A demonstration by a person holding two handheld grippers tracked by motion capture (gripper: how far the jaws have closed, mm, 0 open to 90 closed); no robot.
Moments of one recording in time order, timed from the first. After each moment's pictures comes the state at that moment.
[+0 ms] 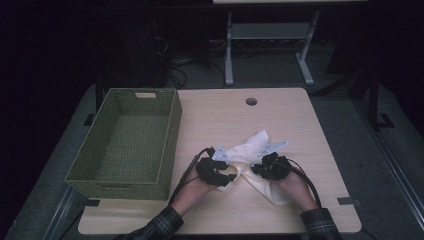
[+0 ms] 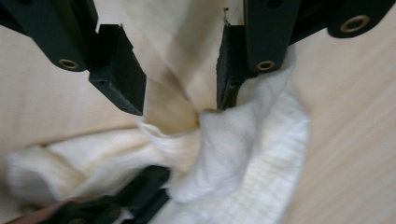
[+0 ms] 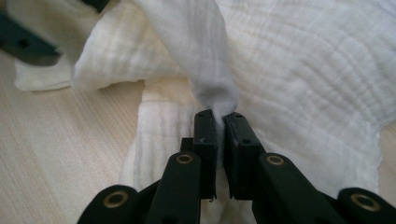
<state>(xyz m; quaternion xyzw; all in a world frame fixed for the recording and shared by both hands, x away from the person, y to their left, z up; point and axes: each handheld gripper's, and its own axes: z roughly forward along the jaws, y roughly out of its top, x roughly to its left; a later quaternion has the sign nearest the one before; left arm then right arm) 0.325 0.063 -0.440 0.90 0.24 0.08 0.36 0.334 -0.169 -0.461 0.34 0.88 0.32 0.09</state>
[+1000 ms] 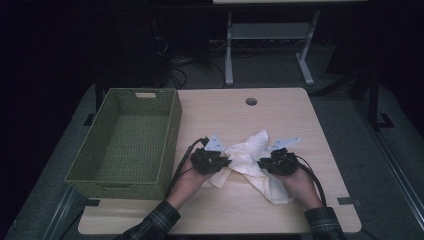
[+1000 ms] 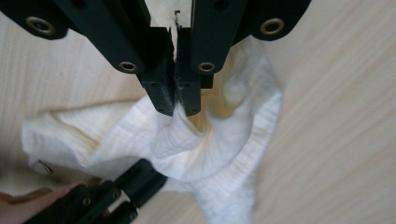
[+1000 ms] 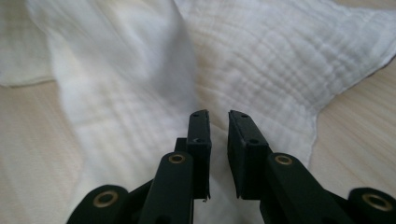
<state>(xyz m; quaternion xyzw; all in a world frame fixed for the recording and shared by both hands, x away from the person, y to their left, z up) 0.337 0.079 -0.411 0.88 0.23 0.09 0.40 0.344 -0.194 -0.459 0.38 0.85 0.35 0.10</state>
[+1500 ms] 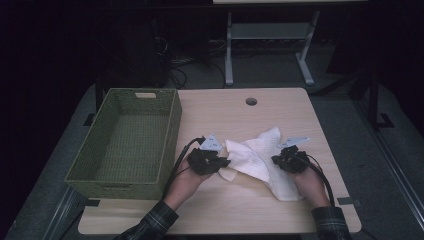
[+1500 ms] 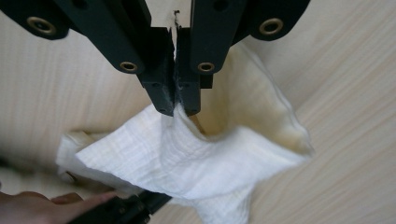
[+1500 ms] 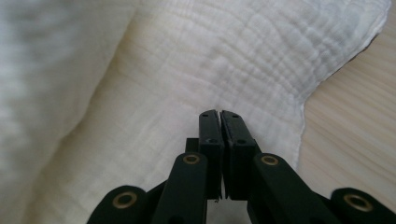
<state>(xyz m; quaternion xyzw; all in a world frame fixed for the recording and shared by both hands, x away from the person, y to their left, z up) 0.326 0.083 -0.404 0.88 0.23 0.06 0.41 0.350 -0.224 -0.464 0.42 0.84 0.30 0.15</state>
